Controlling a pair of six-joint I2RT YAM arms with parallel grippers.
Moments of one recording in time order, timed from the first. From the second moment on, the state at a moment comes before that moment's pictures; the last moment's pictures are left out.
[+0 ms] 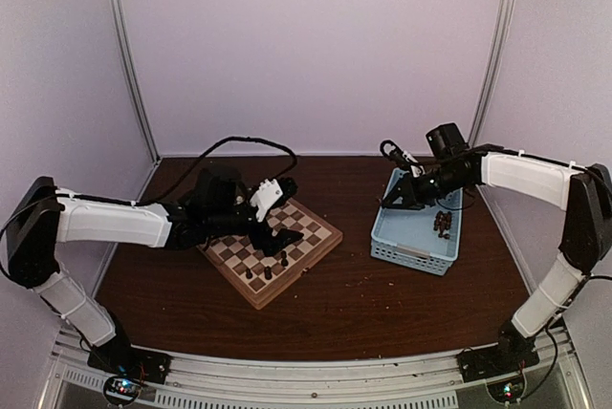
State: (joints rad) left arm -0.80 1.54 0.89 0.19 0.20 0.26; right arm 0.35 1.61 1.21 -0.53 -0.59 0.19
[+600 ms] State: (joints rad) left arm -0.80 1.71 0.96 0.44 0.34 0.52; right arm 0.58 1.80 1.31 -0.41 -0.71 0.32
